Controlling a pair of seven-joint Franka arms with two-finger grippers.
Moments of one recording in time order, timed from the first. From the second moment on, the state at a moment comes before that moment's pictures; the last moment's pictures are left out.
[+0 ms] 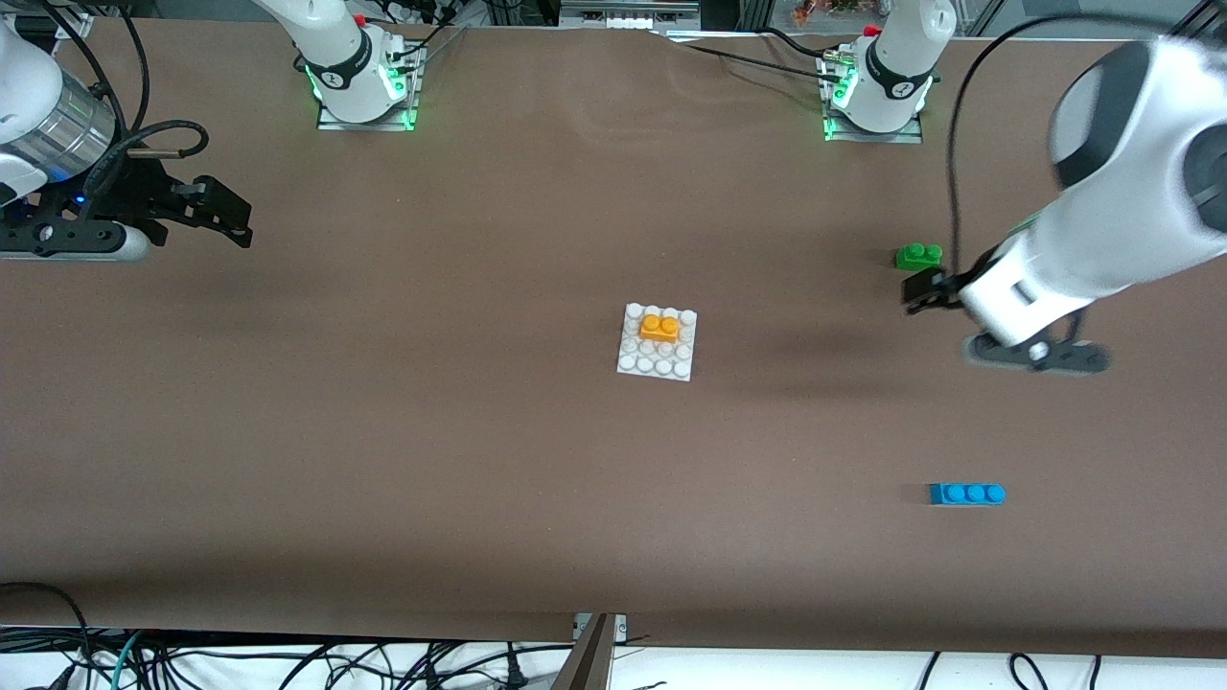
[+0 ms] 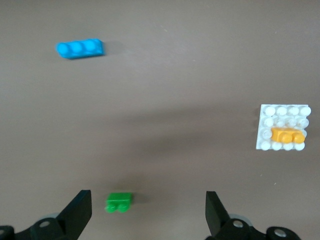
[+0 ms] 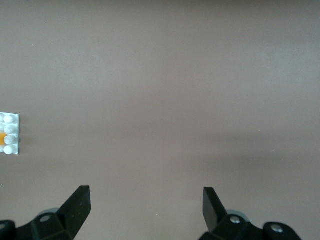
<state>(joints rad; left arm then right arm) -0.04 0.22 -0.13 -1.41 0.01 1.53 -0.06 0.13 0.06 0.04 -1.50 0.00 1.56 0.18</state>
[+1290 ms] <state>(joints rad) 0.05 0.01 -0.12 -1.64 0.01 1.57 -0.01 0.13 0.06 0.03 -1.50 0.00 1.56 0.18</state>
